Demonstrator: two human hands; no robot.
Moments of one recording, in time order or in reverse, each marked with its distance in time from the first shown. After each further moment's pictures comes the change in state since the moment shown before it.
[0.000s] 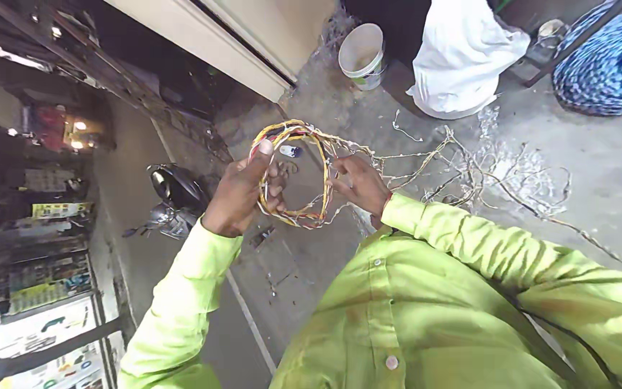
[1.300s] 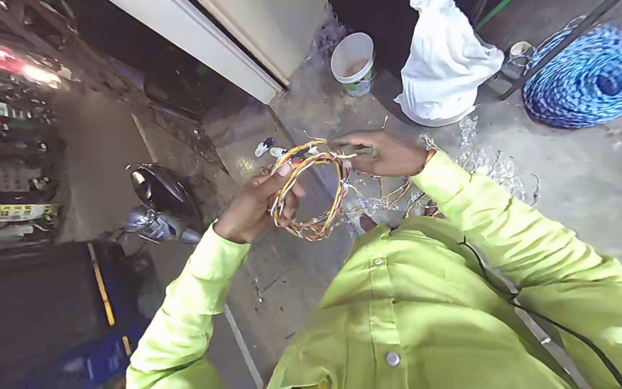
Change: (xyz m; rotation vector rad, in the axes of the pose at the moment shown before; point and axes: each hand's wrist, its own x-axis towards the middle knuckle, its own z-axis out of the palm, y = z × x) left_hand -0.011 -0.042 -0.008 -0.087 -0.251 -0.006; right_hand 0.036 -0.005 -0.089 0.182 -0.350 -0.163
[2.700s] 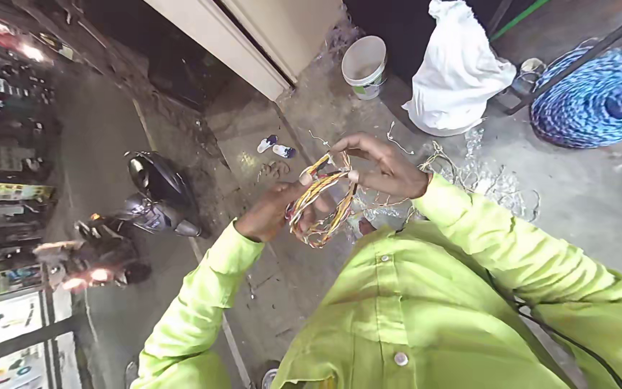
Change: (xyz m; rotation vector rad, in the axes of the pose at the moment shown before) left_hand 0.011 -0.019 -0.013 -0.038 -0.157 -0.029; right_hand 0.013 -0.020 0.028 0.195 0.114 -0.222
